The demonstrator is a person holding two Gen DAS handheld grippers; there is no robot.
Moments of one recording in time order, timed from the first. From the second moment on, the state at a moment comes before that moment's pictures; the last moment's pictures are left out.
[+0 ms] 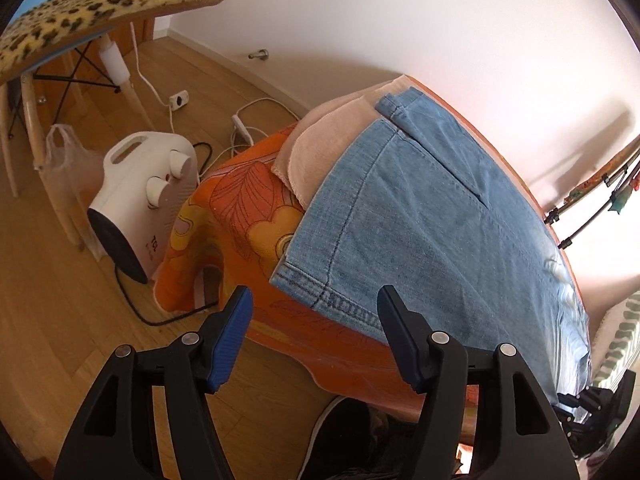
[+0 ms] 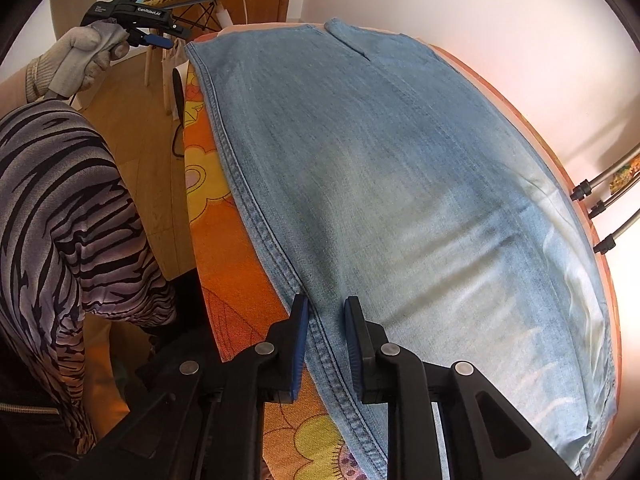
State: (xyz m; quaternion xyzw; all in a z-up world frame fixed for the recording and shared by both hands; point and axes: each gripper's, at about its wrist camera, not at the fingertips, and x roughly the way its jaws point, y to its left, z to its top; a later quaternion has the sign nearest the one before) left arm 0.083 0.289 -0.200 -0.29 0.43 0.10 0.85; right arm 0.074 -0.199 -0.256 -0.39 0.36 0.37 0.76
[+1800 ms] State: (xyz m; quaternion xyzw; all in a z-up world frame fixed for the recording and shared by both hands) left arm 0.119 0.289 -0.139 -0.38 0.31 0.07 0.87; right arm 0.061 -0.222 -0.250 -0.40 0.35 0.33 0.78
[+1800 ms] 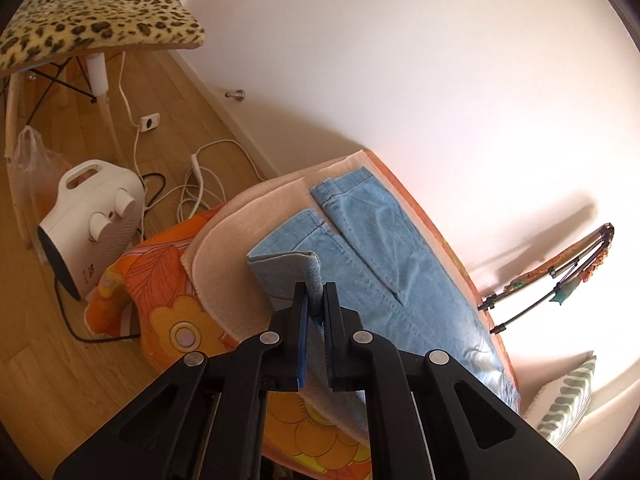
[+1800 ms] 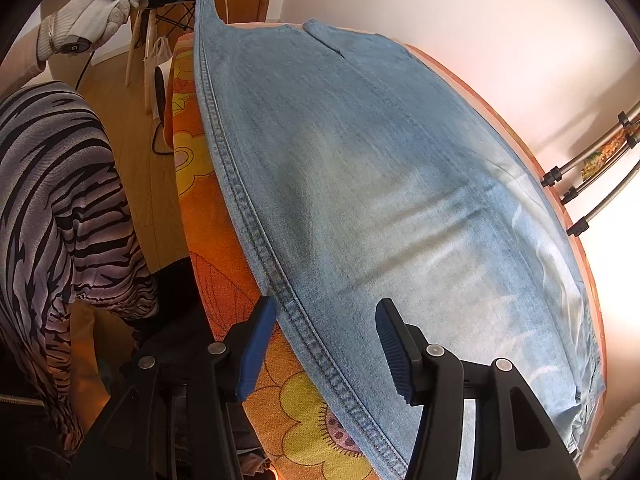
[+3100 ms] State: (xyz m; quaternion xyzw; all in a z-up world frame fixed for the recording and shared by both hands) left arm 0.340 0.241 -0.093 -0.27 0.29 0.07 0.92; right arm 0.270 -0.196 -0.126 -0.52 0.22 0.15 0.81
